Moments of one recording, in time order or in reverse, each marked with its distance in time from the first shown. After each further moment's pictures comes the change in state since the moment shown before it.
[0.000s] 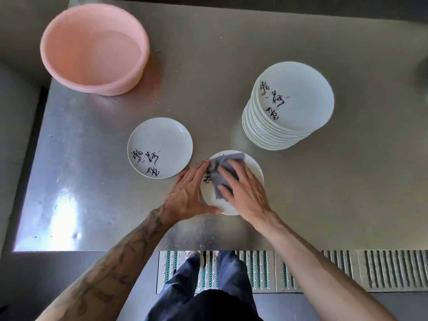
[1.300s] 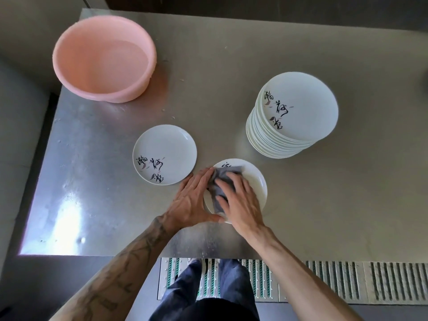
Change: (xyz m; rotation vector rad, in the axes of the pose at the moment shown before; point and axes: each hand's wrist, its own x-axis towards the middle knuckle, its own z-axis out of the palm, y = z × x) left_hand 0.001 -0.001 0.002 -0.010 0.025 0.022; right_hand -0.004 -0.027 0.007 0.126 -0.033 0.104
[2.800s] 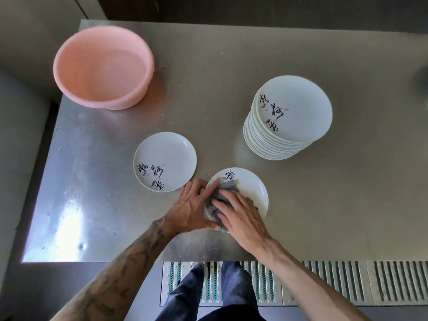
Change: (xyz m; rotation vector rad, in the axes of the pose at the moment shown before) left_hand -0.006 -0.009 0.000 0.111 -0.039 0.129; right_hand -0.030 0.006 -0.001 -0.022 0.009 -0.228
